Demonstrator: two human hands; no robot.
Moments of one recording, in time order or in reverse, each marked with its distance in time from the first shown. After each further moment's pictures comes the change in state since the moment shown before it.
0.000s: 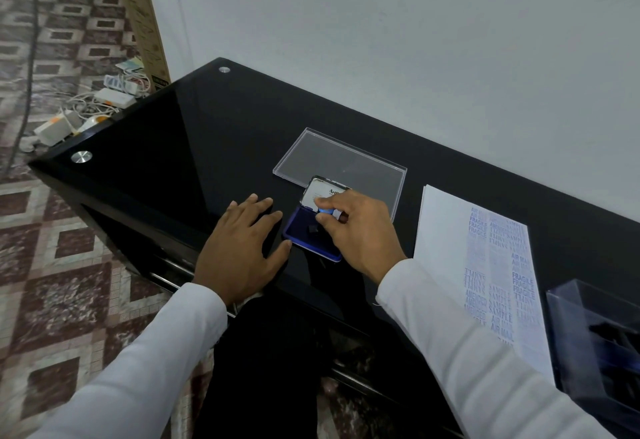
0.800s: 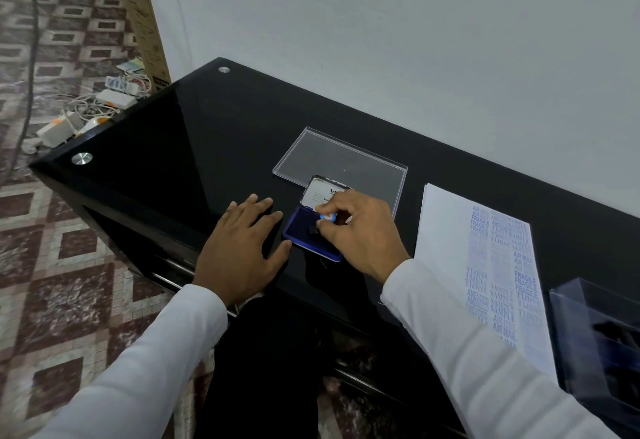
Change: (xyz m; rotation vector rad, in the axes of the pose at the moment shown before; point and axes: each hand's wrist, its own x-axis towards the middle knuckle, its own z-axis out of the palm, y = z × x) left_hand 0.001 -0.001 0.003 0.036 -0.017 -0.005; right_hand -0.003 0.002 -0.005 0.076 -0.022 0.012
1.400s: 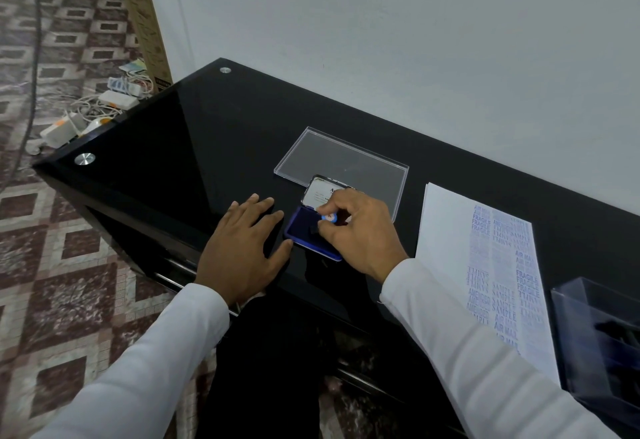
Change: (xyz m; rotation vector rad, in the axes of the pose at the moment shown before) left_hand -0.001 0.000 0.000 -0.010 0.012 0.001; right_hand 0.001 0.003 0.004 0.026 0.008 -0.011
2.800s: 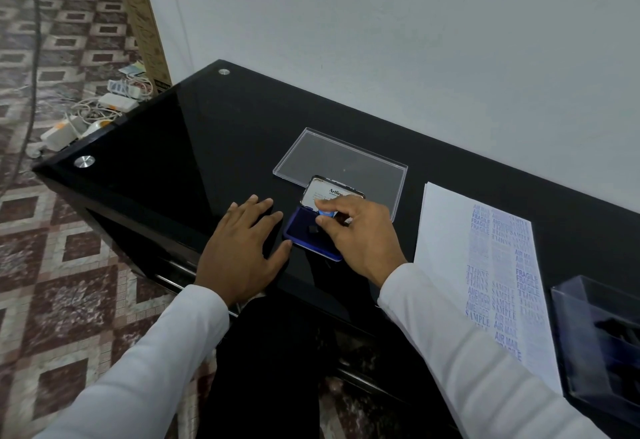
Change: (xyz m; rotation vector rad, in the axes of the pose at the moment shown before) left_hand 0.000 0.001 -0.001 0.009 -0.012 -0.005; right_hand -0.004 0.000 0.002 0.015 0.039 0.010
